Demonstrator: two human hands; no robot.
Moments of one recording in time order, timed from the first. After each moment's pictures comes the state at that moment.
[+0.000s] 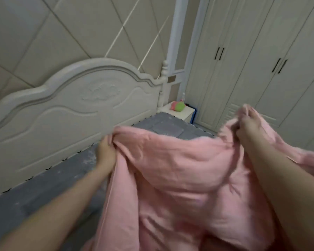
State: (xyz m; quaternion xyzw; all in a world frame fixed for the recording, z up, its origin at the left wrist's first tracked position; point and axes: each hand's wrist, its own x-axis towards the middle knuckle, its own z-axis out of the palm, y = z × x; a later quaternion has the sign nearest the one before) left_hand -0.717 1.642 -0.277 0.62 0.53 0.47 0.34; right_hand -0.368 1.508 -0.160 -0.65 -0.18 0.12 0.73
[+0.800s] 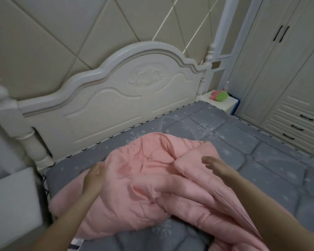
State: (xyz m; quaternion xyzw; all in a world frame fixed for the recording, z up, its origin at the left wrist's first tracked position) left_hand -0.920 1.614 -0.417 0.54 0.67 0.34 0.36; right_hand -0.532 1.543 -0.363 -0.75 -0.36 0.43 0.35
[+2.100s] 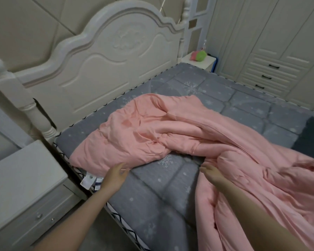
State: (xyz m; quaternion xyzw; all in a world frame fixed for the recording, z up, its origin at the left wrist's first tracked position) left_hand -0.997 1.424 -0.469 0.72 0.56 0.14 0.40; right_hand -0.673 1.287 -0.473 -0.85 -0.28 0.37 0.25
